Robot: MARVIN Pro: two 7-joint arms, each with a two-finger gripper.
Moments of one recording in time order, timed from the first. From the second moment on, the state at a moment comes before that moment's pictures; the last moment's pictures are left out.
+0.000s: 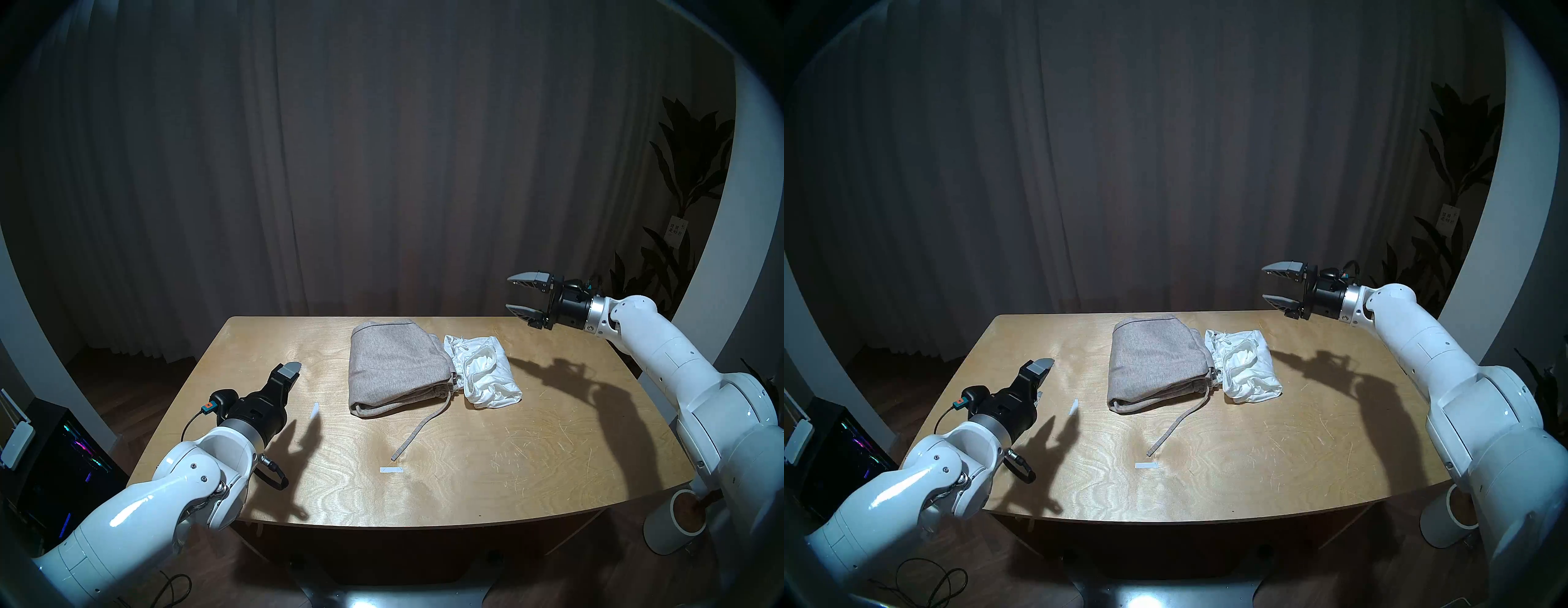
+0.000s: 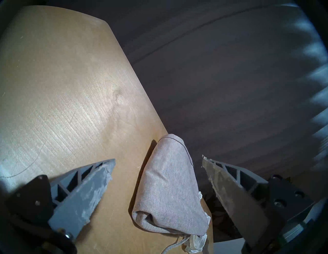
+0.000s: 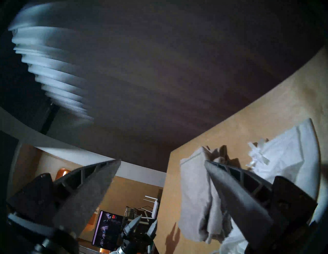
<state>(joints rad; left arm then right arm) 1.85 -0.71 -1.26 -2.03 -1.83 -0.29 0.28 -0.64 -0.94 0.95 -0.59 1.50 0.96 0.87</state>
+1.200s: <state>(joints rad) 1.83 -0.75 -1.27 -1.95 -1.83 -0.30 0.29 -0.77 -1.07 1.05 -0.66 1.65 0.92 0.86</state>
